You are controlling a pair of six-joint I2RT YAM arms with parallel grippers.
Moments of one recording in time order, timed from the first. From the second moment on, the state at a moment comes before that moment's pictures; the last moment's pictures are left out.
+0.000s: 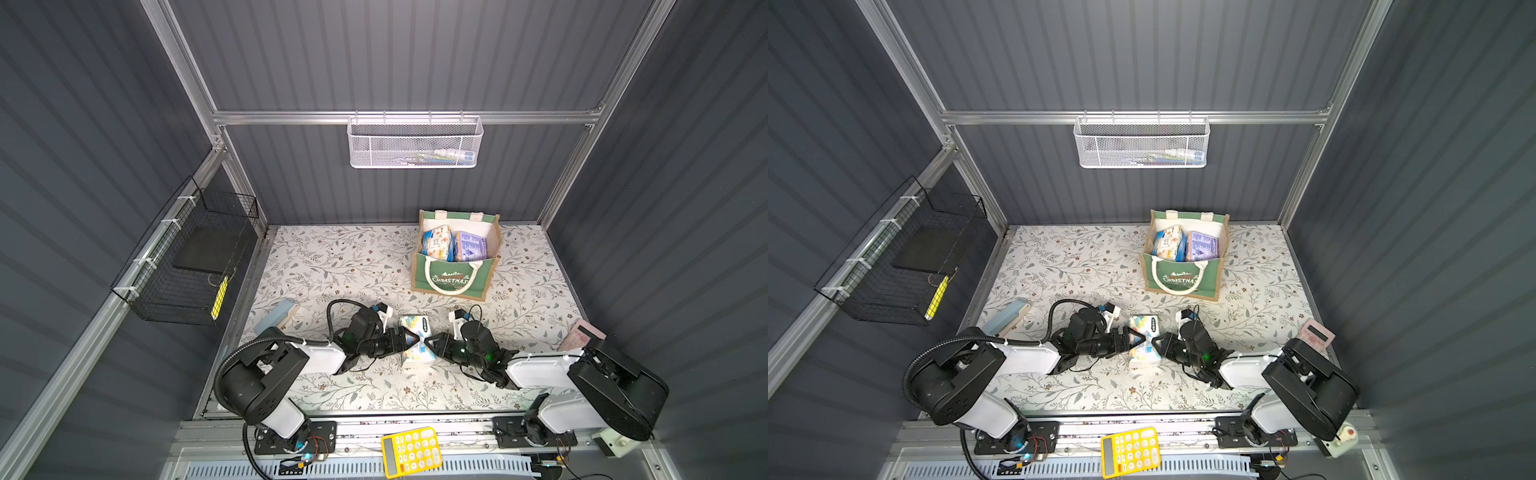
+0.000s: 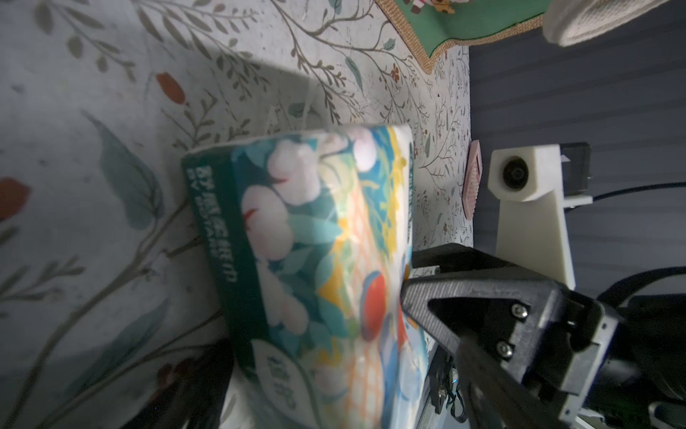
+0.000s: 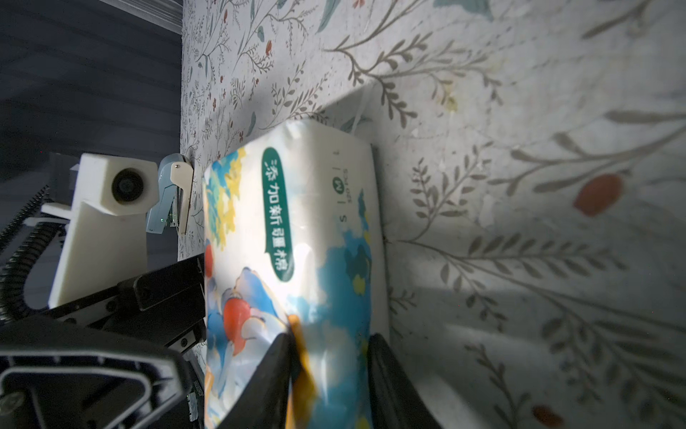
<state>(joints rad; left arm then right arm) -0.75 1.57 0.47 0.50 0.49 -0.94 0.74 1.40 0.27 0.54 -0.18 1.04</state>
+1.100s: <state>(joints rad) -0.80 1.69 0.44 0.77 0.45 -1.09 0.74 1.06 0.24 0.30 -0.09 0.95</state>
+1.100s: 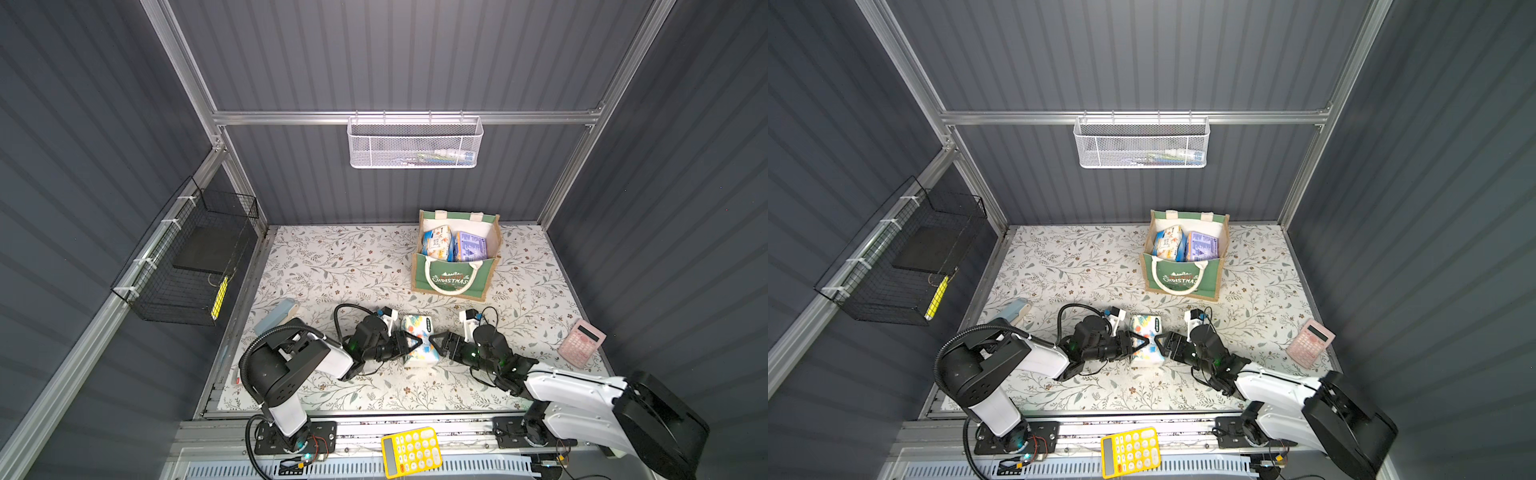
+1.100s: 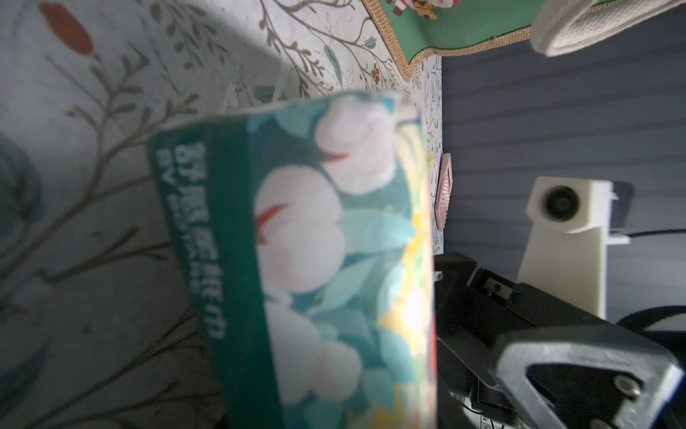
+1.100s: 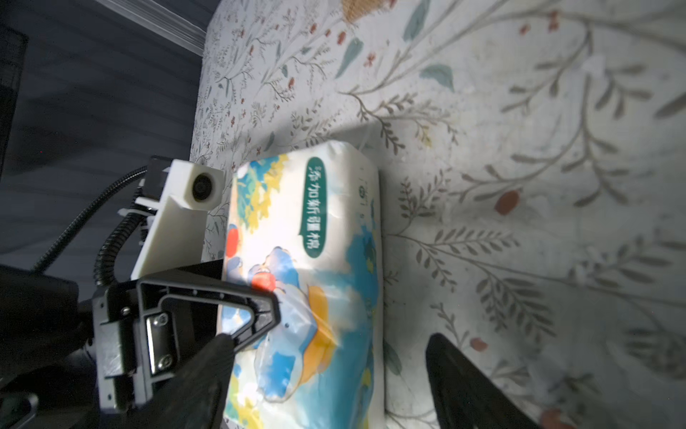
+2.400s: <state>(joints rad) -0.73 2.18 2.11 -0.23 0.50 -0.58 0.26 0.47 0.58 -0.38 0.09 0.32</state>
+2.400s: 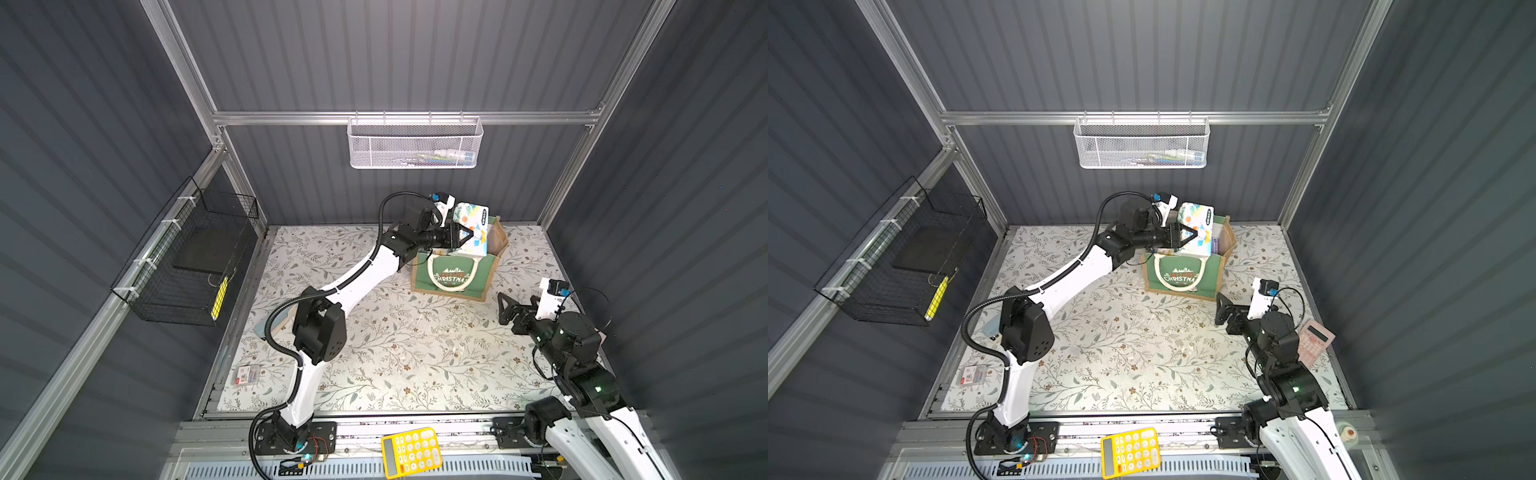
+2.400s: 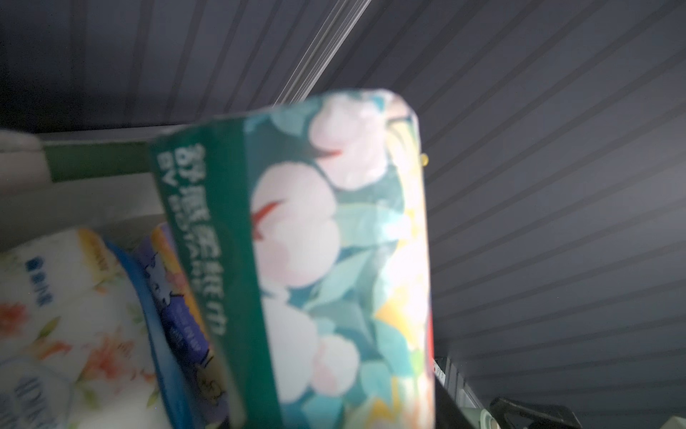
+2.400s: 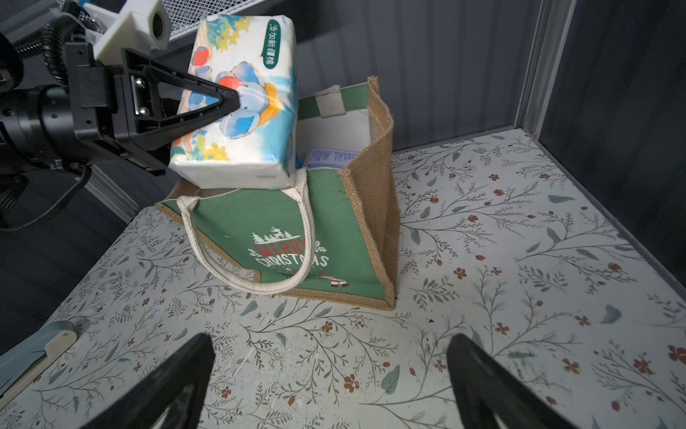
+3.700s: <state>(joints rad) -0.70 2.36 2.26 -0.24 0.58 -0.73 0.13 0.53 0.50 -0.27 -0.09 0.40</state>
